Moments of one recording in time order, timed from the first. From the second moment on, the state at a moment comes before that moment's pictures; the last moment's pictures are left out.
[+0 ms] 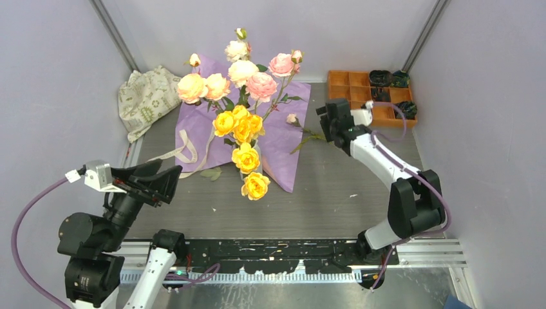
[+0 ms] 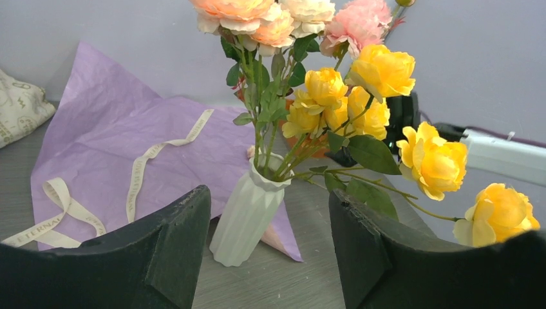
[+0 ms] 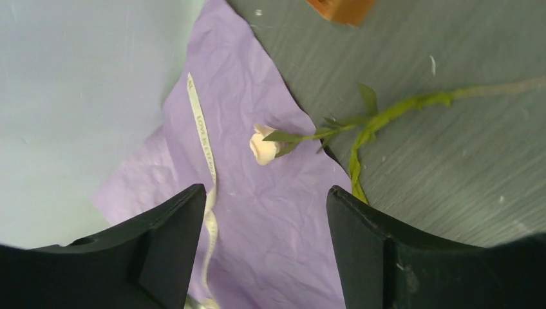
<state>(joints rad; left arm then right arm) -0.20 0.27 1.09 -0.64 0.20 -0.42 0.35 1.49 1.03 -0.20 0.41 1.50</state>
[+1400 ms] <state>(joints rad) -0.20 0.38 1.01 -0.56 0.20 -0.45 0.29 2.28 1.88 -0.88 0.19 0.00</state>
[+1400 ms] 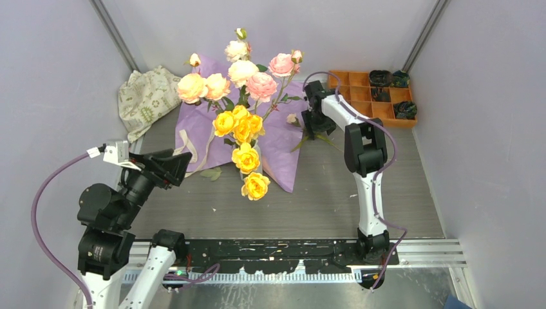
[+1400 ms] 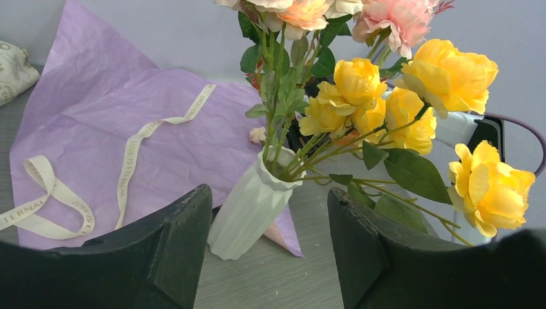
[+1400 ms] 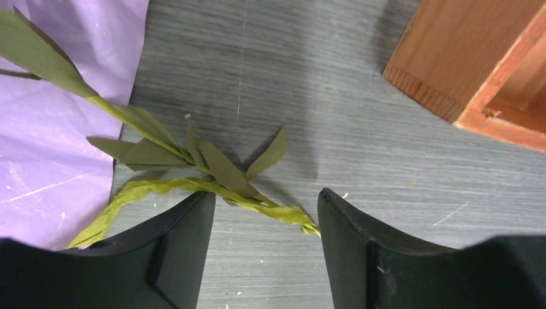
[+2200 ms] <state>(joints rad) -0.20 0.39 1.00 -0.55 0.18 -0.45 0.25 2.30 1.91 -0.92 -0.03 0.07</state>
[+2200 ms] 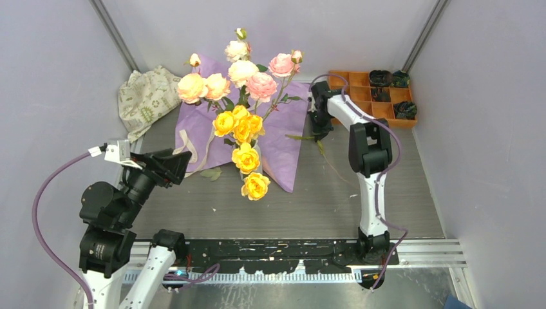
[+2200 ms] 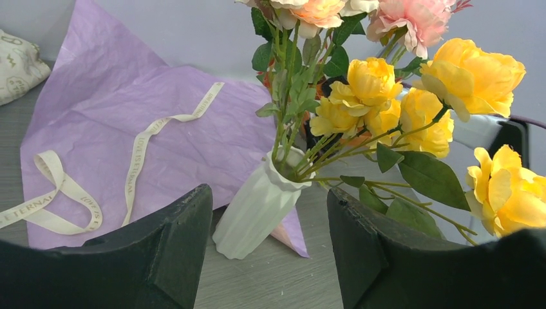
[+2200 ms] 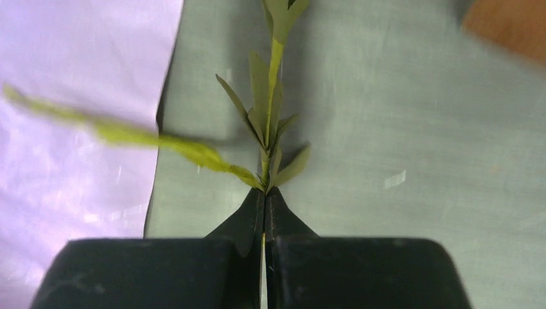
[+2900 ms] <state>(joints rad) -0.20 0.36 1.03 -0.59 0.15 -0.44 0.55 0.91 1.40 0.05 0.00 0.38</state>
